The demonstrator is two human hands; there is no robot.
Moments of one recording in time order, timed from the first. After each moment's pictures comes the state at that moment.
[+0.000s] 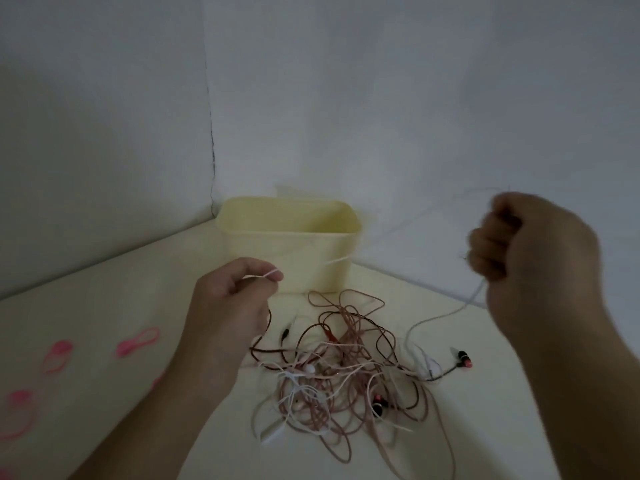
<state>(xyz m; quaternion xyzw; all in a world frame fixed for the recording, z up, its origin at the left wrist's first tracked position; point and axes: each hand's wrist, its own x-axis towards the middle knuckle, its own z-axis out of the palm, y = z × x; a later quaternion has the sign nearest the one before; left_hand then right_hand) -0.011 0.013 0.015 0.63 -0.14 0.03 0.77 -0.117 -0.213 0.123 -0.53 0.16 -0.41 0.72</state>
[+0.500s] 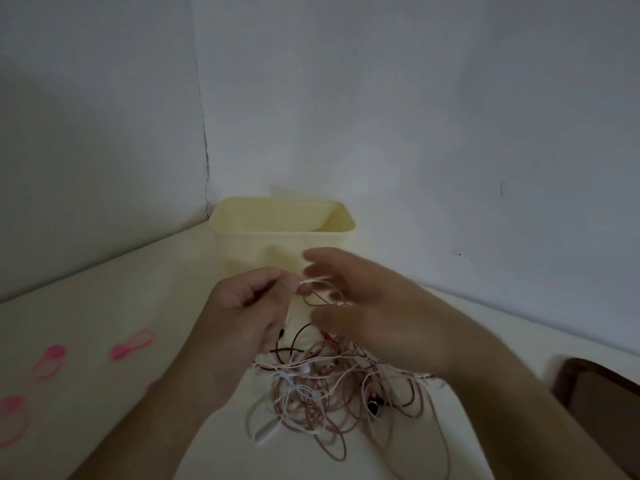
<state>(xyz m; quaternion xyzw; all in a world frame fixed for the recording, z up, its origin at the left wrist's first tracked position) -0.026 0.009 0.021 0.61 -0.26 -0.07 0.74 -0.111 -0.156 0.093 -0.93 -0.02 -0.01 0.37</state>
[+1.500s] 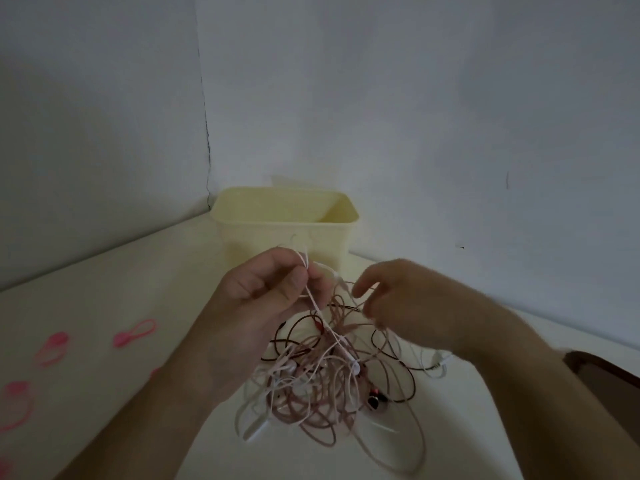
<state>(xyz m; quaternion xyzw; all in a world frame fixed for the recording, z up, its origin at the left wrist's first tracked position) -0.026 0.007 0.017 0.49 -0.36 -0.12 0.79 -0.105 -0.184 0.088 -0.95 0.13 0.05 0.29</state>
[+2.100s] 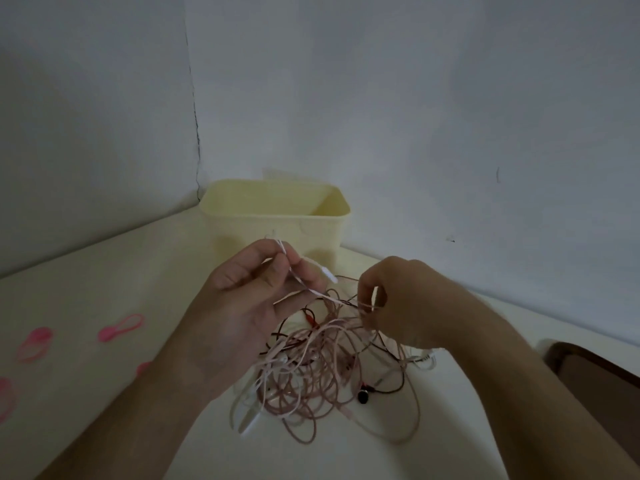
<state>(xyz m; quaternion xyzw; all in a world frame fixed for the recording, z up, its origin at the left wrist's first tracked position) -0.028 0.003 0.016 0.41 -0.30 -0.18 0.84 -0.098 -0.200 0.070 -0.98 0.10 0.00 0.15</state>
